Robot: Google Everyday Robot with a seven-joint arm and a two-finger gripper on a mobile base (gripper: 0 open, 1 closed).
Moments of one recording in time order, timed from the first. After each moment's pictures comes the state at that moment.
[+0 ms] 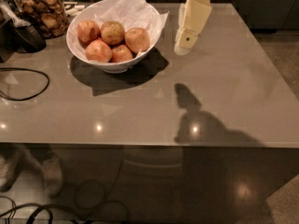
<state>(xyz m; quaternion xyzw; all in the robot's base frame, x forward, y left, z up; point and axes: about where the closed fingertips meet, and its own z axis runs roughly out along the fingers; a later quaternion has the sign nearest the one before) 0.569 -0.074 1.035 -0.67 0.70 -0.01 0.25</state>
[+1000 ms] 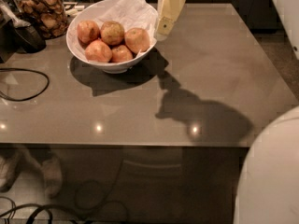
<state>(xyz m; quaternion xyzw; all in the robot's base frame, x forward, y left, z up) 0.630 -0.034 1.028 -0.68 0.69 0.03 0.25</state>
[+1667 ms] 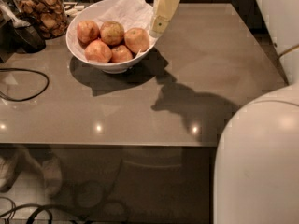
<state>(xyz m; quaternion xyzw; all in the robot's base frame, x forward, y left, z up) 0.649 -0.024 1.021 -0.68 0.68 0.05 0.25</state>
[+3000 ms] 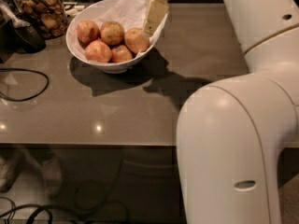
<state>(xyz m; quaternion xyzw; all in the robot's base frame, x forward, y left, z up) 0.690 -0.011 0.991 -0.67 0.70 0.06 0.24</state>
